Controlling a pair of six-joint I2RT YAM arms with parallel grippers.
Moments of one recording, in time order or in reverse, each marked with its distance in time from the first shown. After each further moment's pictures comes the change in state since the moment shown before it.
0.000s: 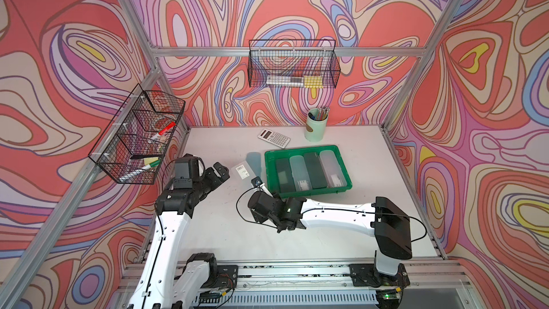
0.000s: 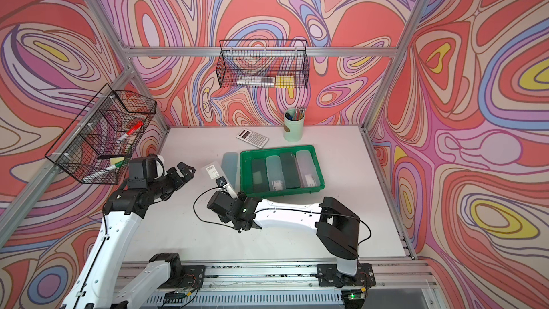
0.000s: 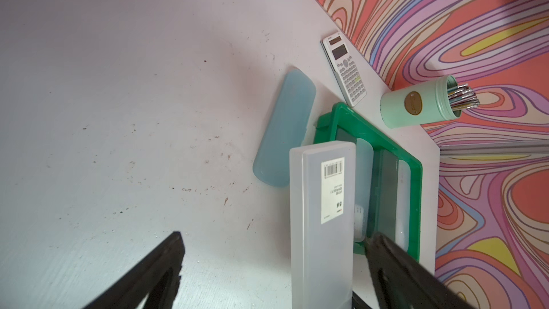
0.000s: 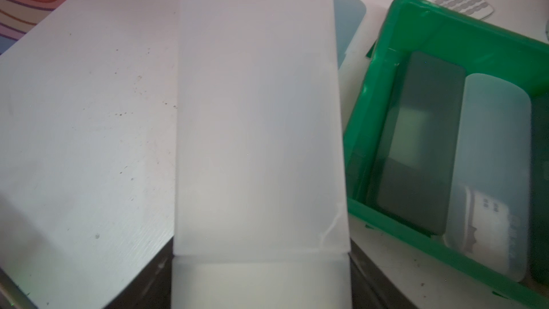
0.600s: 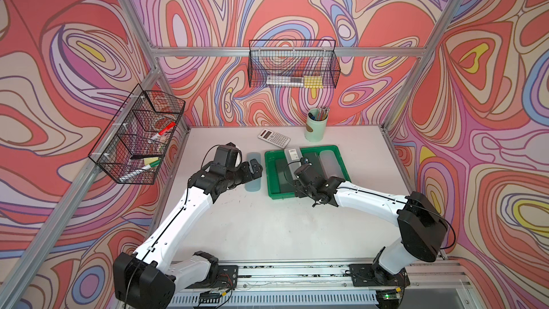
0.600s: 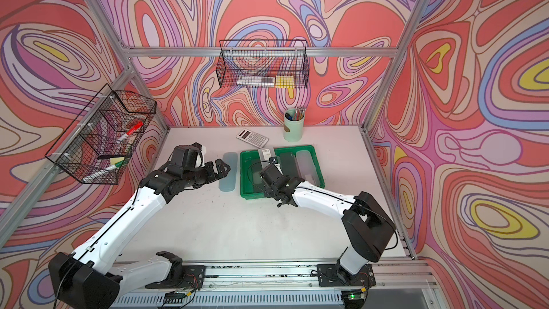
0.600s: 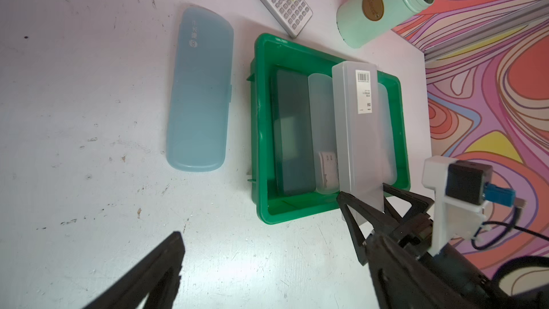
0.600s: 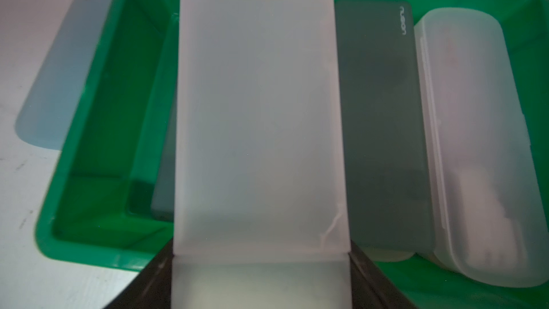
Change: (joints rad) left arm -0.365 0.229 0.077 0.132 -0.060 0.003; right arm -0.412 -0.213 -0.354 0.064 -0.110 -0.034
